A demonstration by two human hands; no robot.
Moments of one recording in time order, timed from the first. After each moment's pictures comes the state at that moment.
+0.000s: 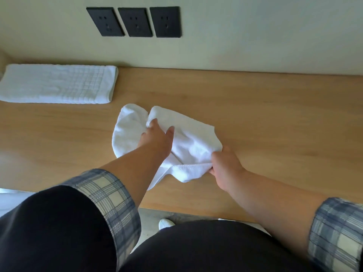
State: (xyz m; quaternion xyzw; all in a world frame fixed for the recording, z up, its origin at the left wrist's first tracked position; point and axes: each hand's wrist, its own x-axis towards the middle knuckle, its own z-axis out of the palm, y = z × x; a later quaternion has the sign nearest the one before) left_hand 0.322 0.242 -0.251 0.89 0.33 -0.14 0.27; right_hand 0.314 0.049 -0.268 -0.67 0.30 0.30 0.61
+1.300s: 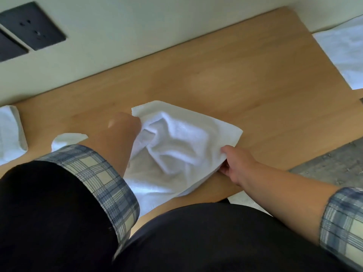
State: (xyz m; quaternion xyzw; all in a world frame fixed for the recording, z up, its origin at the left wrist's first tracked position) left_hand 0.453 0.185 -0.291 0.91 0.22 -0.28 0.19; right_hand 0.284 -0.068 -0.310 -0.47 0.56 0.16 0.66
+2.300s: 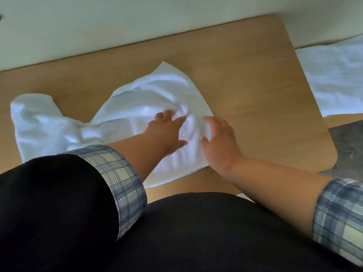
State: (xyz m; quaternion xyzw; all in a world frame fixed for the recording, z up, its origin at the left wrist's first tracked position) left_hand 0.403 -0.039 -0.316 0.95 -0.18 -0.27 0.03; right_hand 0.334 -0.211 -0.299 -0.92 0.12 0.14 0.34
